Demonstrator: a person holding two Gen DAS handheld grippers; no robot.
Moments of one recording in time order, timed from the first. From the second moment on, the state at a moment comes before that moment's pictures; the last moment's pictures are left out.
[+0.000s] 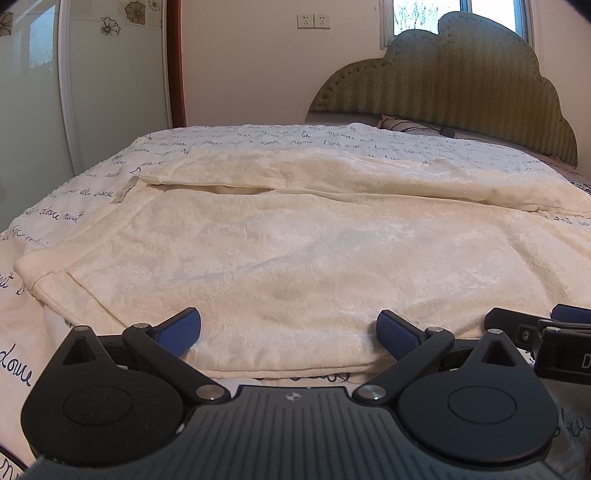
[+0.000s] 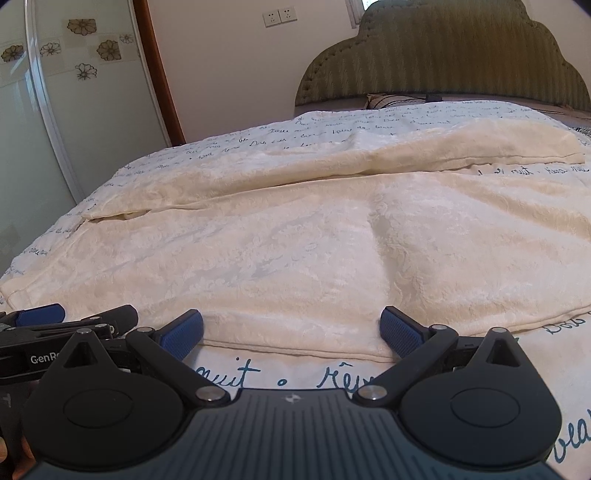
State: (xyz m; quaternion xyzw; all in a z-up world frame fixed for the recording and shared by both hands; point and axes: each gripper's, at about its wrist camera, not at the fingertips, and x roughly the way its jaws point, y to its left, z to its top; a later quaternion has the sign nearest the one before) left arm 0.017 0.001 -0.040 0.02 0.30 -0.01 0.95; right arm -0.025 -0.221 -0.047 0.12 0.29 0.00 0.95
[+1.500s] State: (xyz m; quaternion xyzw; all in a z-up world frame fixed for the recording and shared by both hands) left arm 0.017 0.001 -0.038 0.03 0.31 -0.02 0.95; right arm -0.027 -0.228 -0.040 0.15 0.29 0.02 0.94
